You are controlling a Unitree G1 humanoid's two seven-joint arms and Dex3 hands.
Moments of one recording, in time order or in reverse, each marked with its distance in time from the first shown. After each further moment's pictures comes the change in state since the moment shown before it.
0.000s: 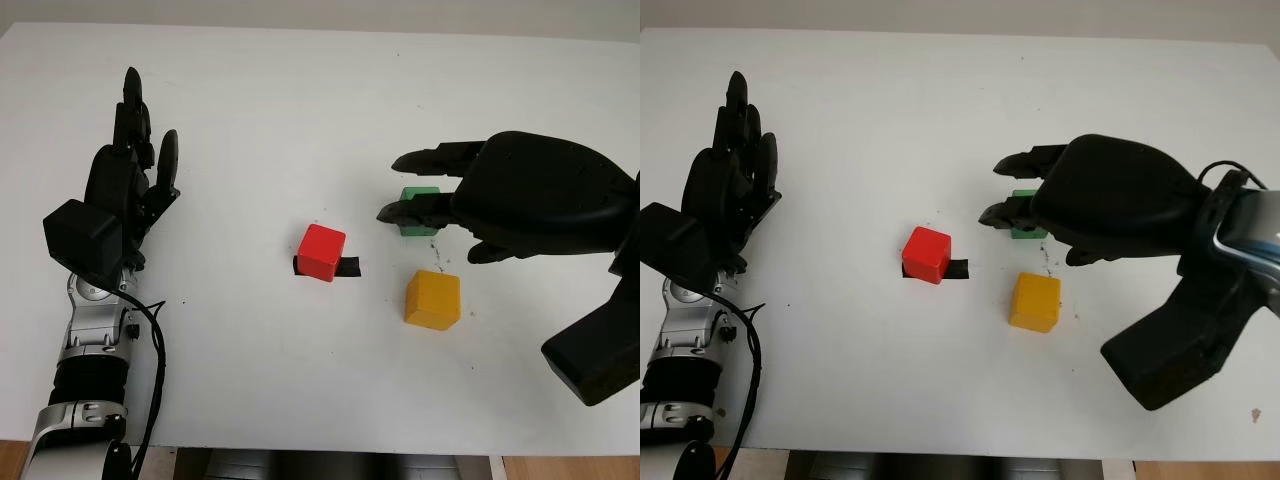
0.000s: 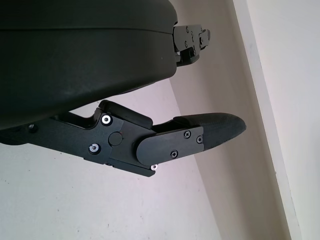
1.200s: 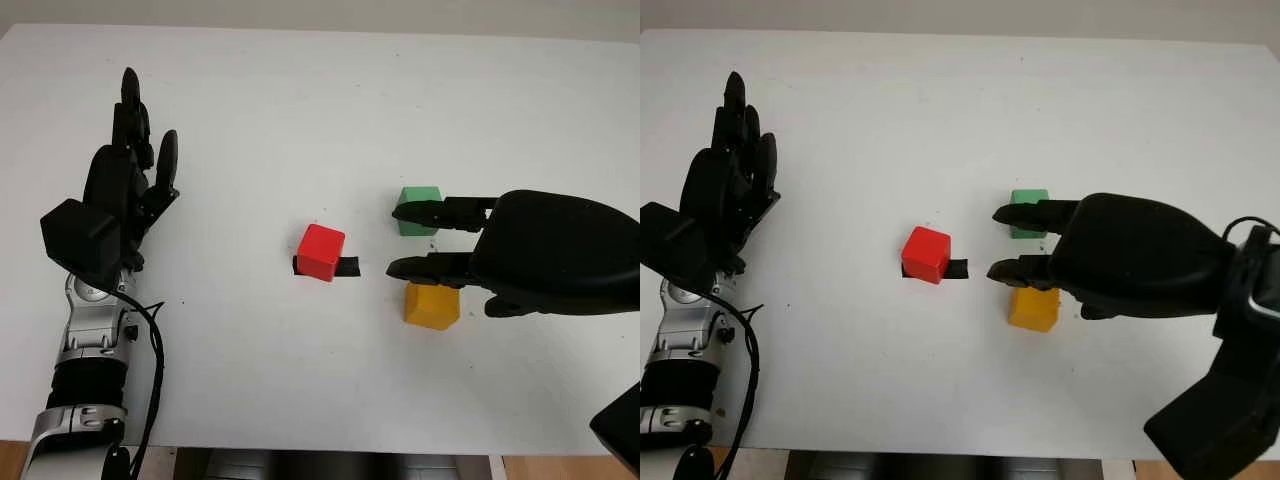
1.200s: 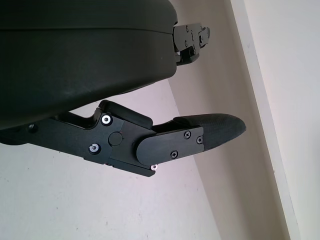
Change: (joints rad) left arm 0.015 0.001 -0.002 -0.038 -0.001 0.020 0.004; right arm 0.257 -0.009 -0.110 -0.069 0.043 -0.065 0.003
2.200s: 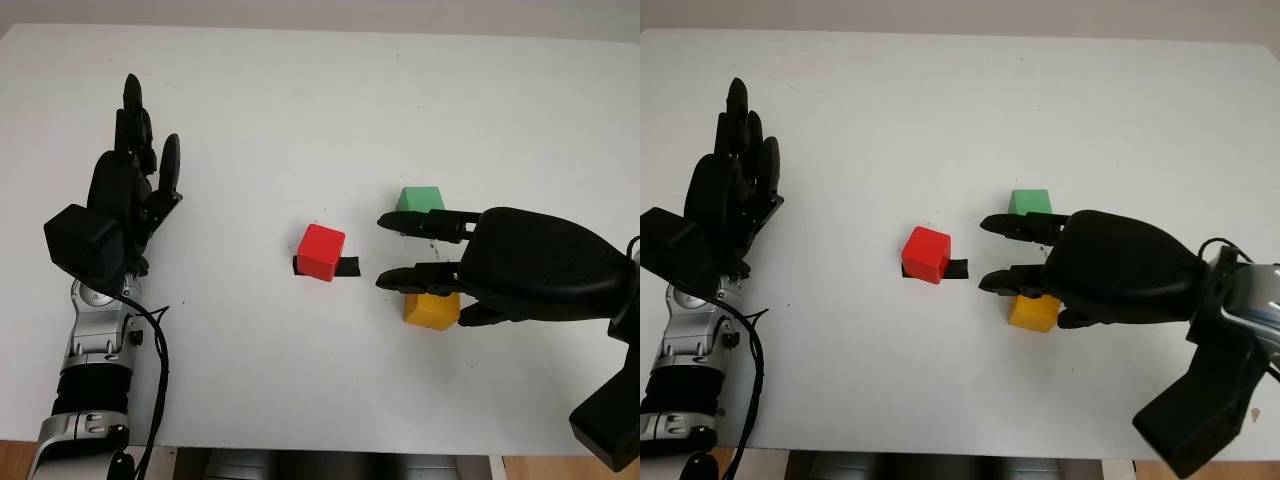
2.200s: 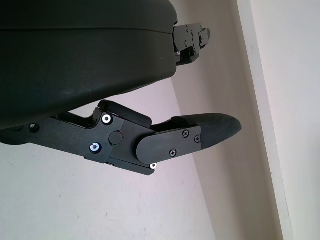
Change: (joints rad) left arm 0.032 -0.027 0.000 -0.036 -0.024 0.017 0.000; right arm -0.023 0.072 0.064 0.161 -0.063 -0.115 -0.176
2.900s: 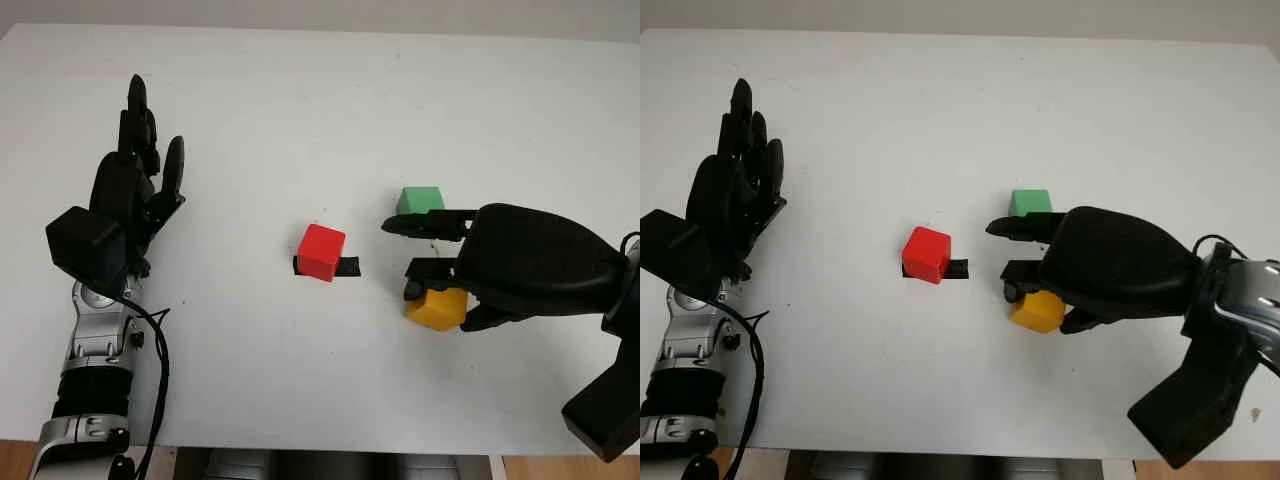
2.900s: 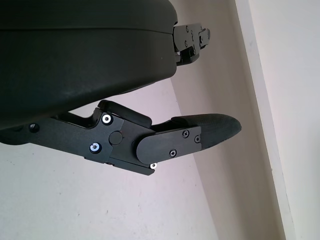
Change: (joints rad) left arm 0.001 0.000 -0.006 -0.010 0.014 0.003 0.006; right arm -0.023 0.004 0.014 0.031 -0.027 0.012 -0.029
